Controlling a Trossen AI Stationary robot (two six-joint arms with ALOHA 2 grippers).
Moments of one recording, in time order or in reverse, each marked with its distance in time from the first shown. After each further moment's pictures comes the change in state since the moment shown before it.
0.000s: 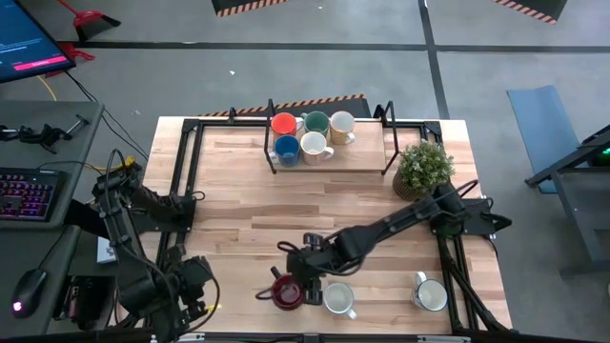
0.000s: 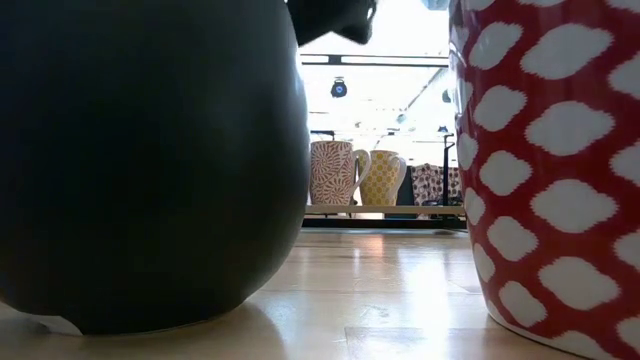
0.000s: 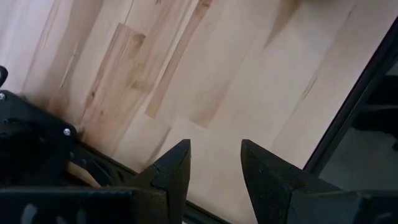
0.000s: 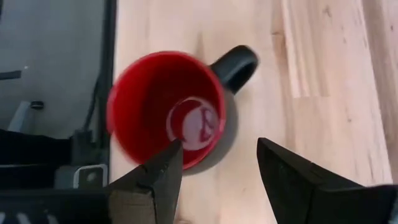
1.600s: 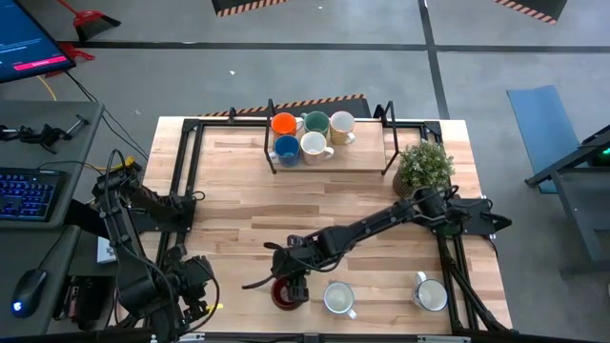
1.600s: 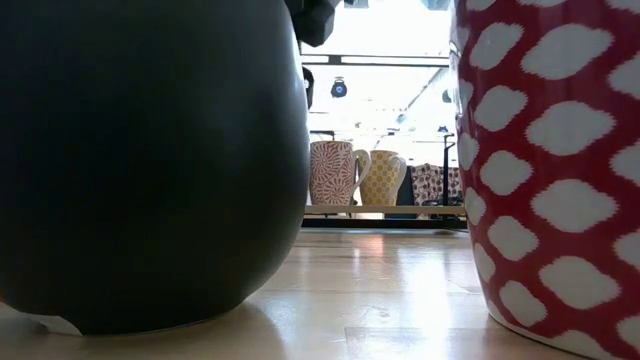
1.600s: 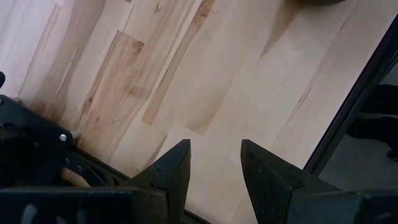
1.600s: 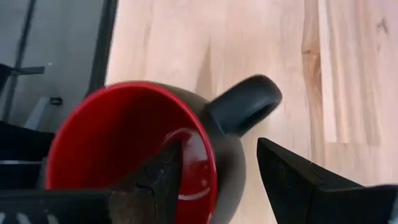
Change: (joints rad) left arm 0.000 0.000 0.000 0.009 -0.028 -0.012; right arm -0.071 0.137 0.000 0.200 -0.128 -0.101
